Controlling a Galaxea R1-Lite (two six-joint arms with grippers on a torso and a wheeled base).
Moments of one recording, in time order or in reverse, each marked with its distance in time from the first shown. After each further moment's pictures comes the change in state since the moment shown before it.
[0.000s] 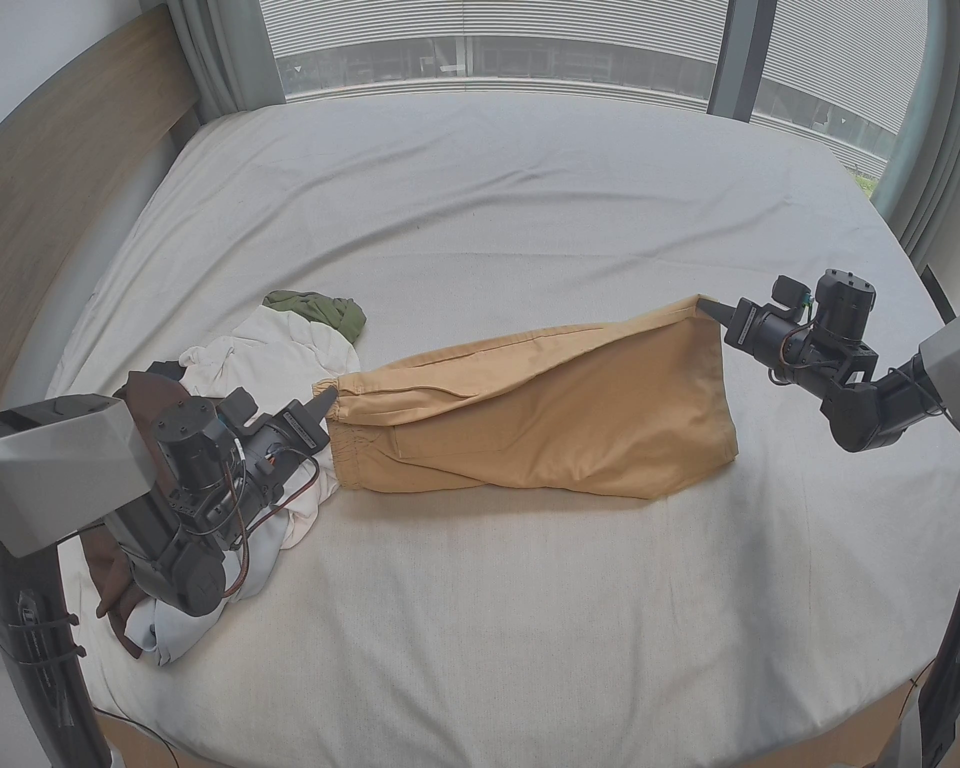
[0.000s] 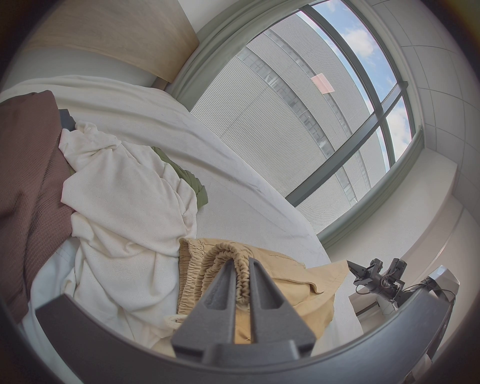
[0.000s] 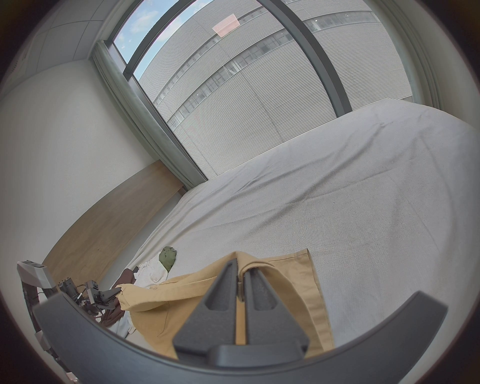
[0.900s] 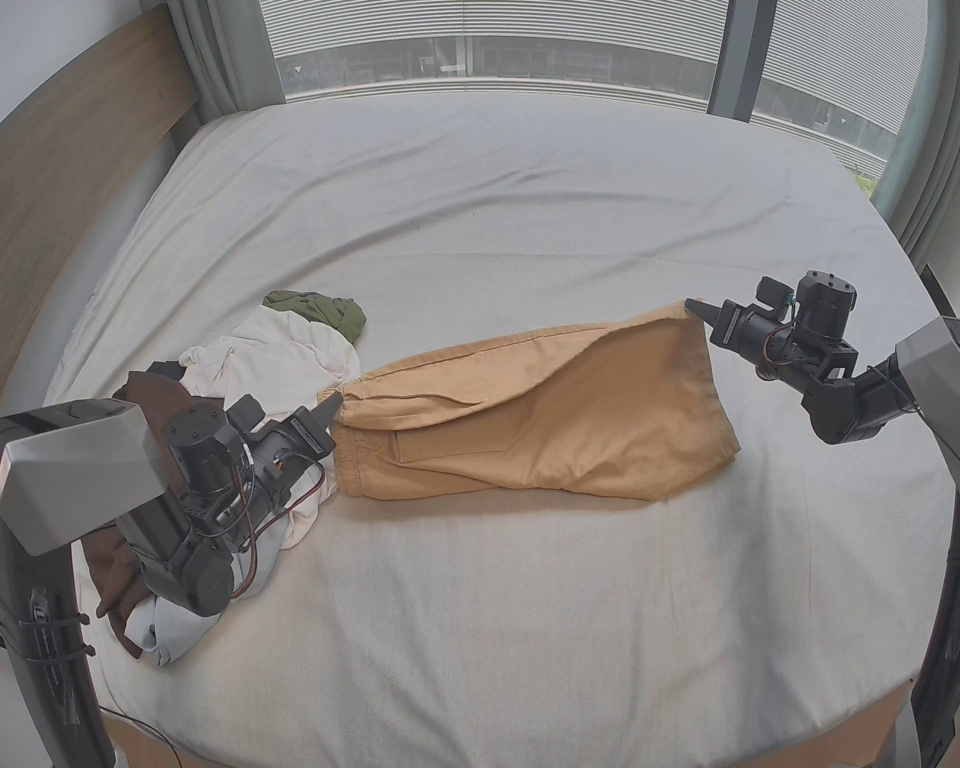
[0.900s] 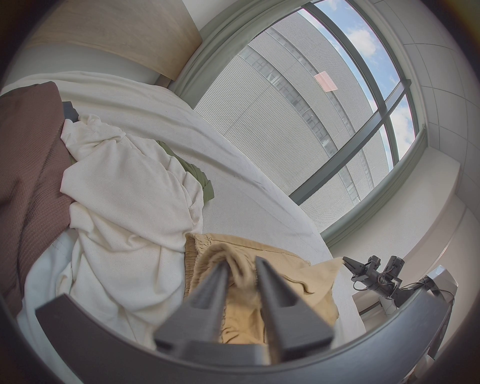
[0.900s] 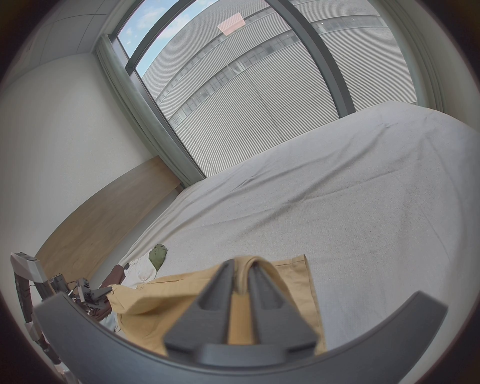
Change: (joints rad) left arm 0.000 0.040 -0.029 0.000 0.008 -0.002; right arm -0.001 0.098 -0.134 0.017 -0.006 -0.037
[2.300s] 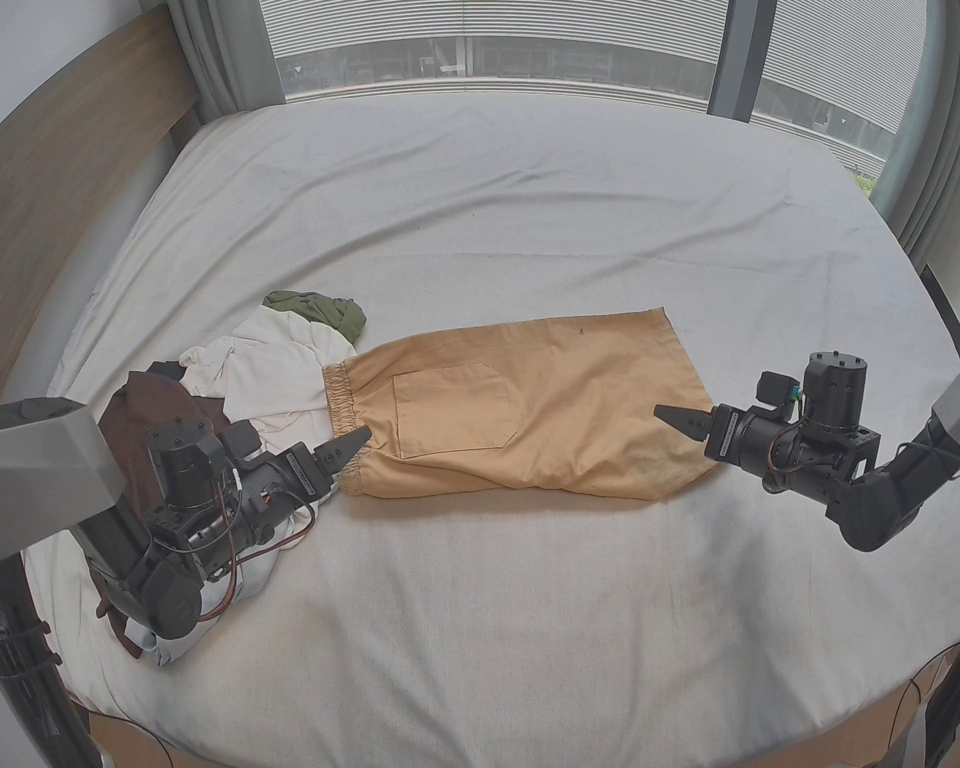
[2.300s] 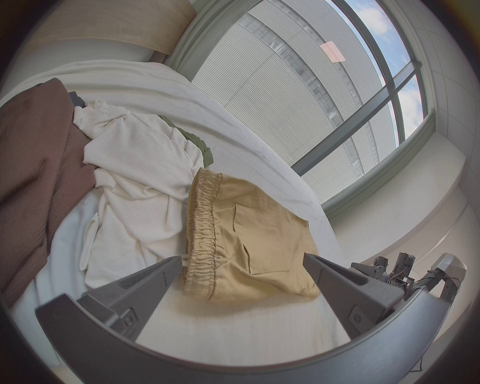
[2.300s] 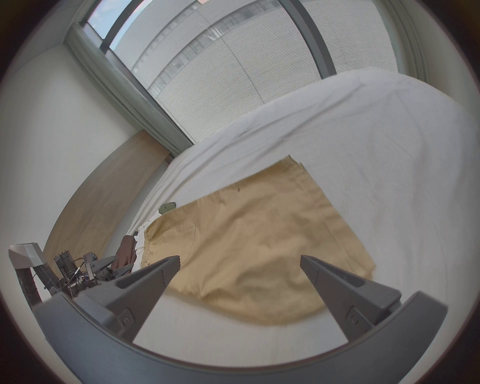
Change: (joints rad) left arm -0.025 -0.176 0.192 0.195 -0.082 0.061; right arm 0.167 -0.280 0.647 -0.056 -0.178 0.057
